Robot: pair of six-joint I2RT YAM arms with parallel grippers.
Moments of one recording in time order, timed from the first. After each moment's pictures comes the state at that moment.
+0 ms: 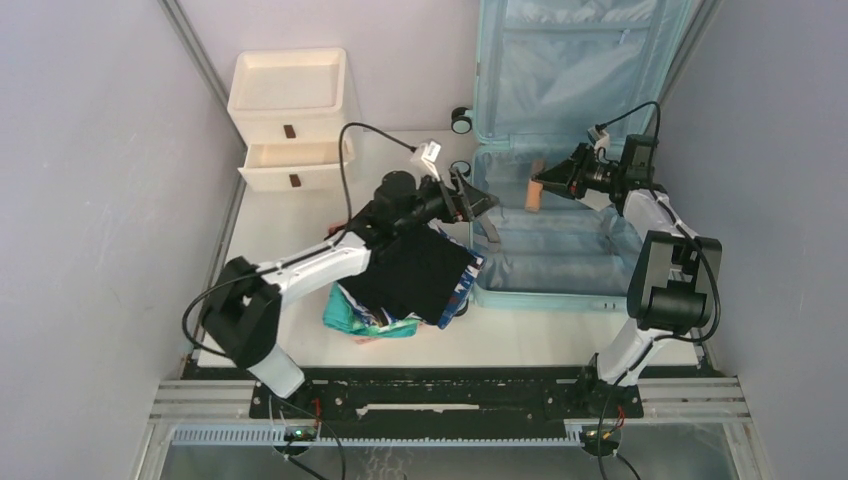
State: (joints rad) left arm -0.72 1.57 1.08 0.41 0.24 -0.76; right arm -0.19 1.74 1.24 -0.11 -1.16 0.58
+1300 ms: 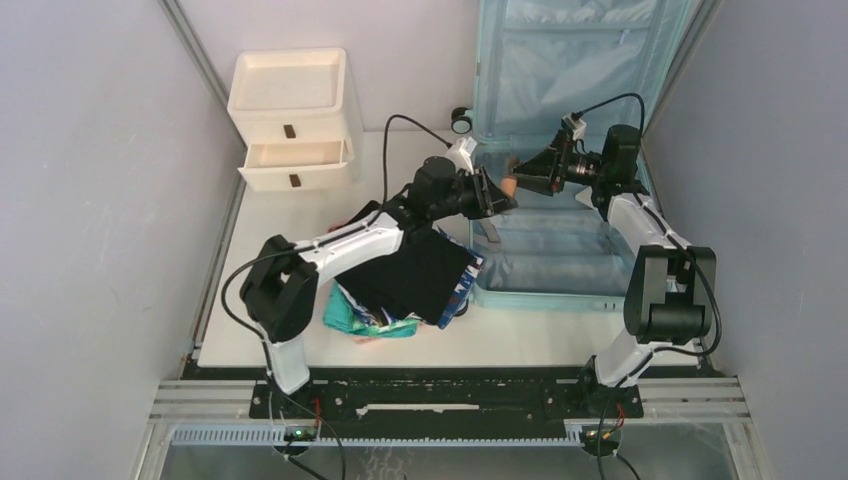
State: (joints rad) left arm -0.78 1.87 1.44 0.19 0.26 -0.82; right arm -0.07 1.67 1.17 0.23 -1.25 0.92
